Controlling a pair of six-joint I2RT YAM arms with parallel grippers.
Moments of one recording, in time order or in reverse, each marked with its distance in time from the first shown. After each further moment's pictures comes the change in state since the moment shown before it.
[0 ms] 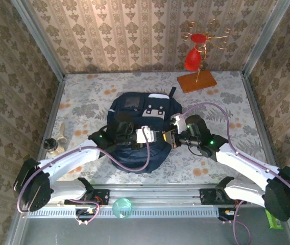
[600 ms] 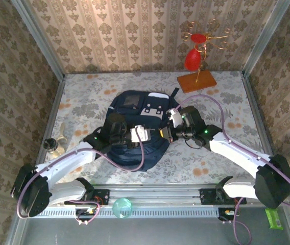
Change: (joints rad) left arm 0.072 -0.040 -0.065 0.074 0.053 0.026; right arm -0.034 0.155 0.153 -0.105 -0.065 -0.033
